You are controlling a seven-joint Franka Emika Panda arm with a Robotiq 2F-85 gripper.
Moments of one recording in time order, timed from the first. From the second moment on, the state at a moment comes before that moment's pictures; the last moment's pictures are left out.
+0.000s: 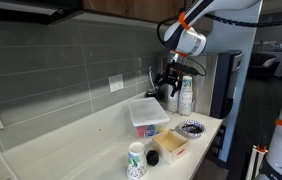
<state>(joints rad) -0.08 -0.17 -0.19 -2.44 0.40 2.30 -0.03</state>
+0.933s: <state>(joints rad) -0.14 0.10 -0.19 -2.40 0.56 2.47 -0.07</state>
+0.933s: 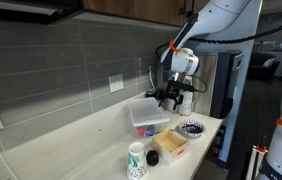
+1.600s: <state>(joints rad) -0.17 0.20 -0.15 -2.34 0.66 2.49 -0.07</state>
